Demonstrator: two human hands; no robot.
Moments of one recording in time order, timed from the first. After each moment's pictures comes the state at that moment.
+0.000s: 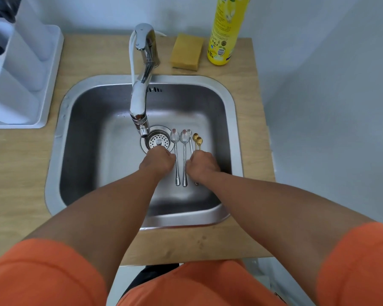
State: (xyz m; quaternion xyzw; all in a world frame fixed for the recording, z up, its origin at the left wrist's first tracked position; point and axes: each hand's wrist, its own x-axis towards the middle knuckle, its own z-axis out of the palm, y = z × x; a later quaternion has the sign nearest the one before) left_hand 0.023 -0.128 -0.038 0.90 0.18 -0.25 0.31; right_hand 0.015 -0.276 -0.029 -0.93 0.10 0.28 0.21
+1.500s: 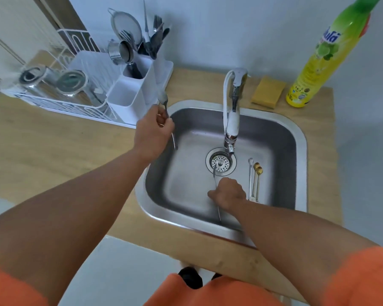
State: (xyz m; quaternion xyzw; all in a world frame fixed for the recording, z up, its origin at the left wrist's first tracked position) left_hand 0.011 0.044 0.113 0.88 0.21 0.15 0.39; right_hand -0.014 -0.186 -0.008 -0.93 0.00 0.32 0.18
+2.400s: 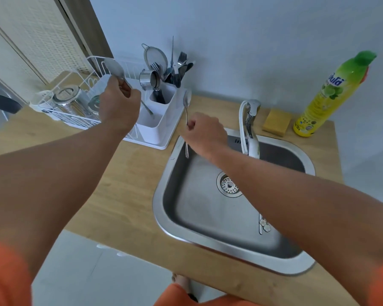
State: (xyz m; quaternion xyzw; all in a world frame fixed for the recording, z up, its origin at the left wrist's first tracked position) left_hand 0.043 0.177 0.195 0.85 0.30 0.31 0.30; right_hand 0.069 -0.046 0.168 -0.92 -0.16 0.03 0.35
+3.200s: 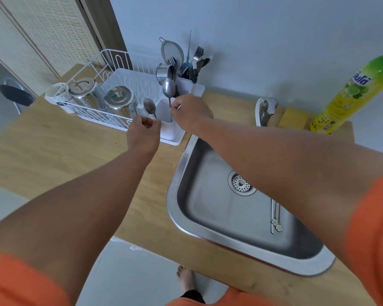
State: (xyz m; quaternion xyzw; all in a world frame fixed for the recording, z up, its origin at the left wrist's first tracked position) left_hand -0.004 0.156 0.131 0.78 0.38 0.21 0.45; right_hand 0.096 0.041 0.178 -0.92 -0.23 0.07 0.30
